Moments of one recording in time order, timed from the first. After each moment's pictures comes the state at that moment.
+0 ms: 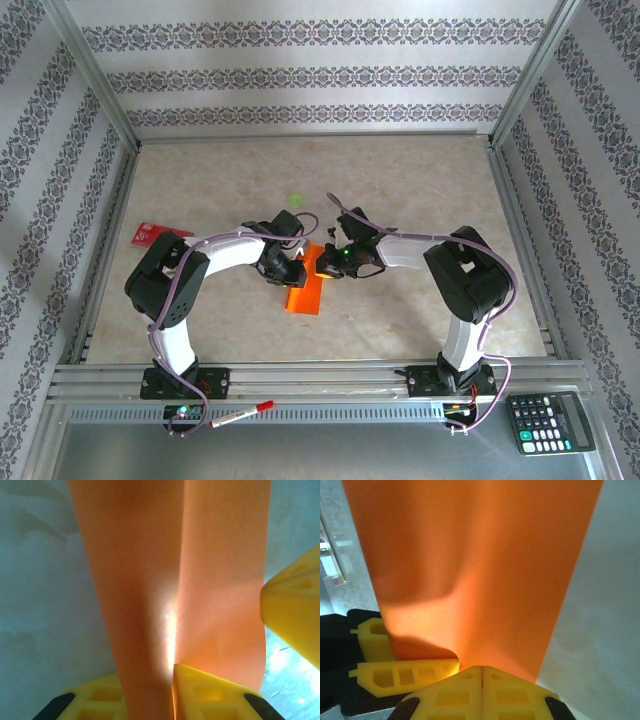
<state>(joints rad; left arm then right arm) -0.58 1.82 1.06 -0.60 0.33 -0.37 0.59 1.82 0.94 -0.15 -0.61 0.80</state>
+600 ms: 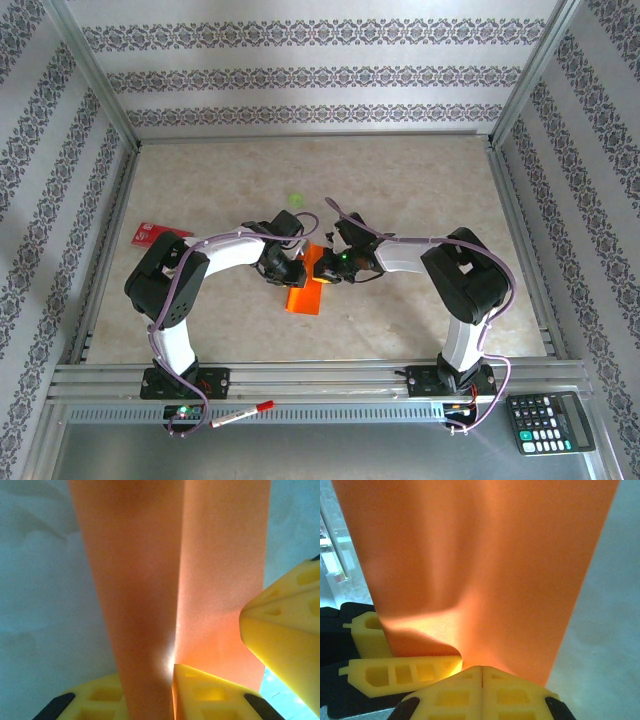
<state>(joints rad) -0.58 1.82 1.06 -0.60 0.33 -0.37 0.61 1.83 0.91 -0.09 -0.61 0.84</state>
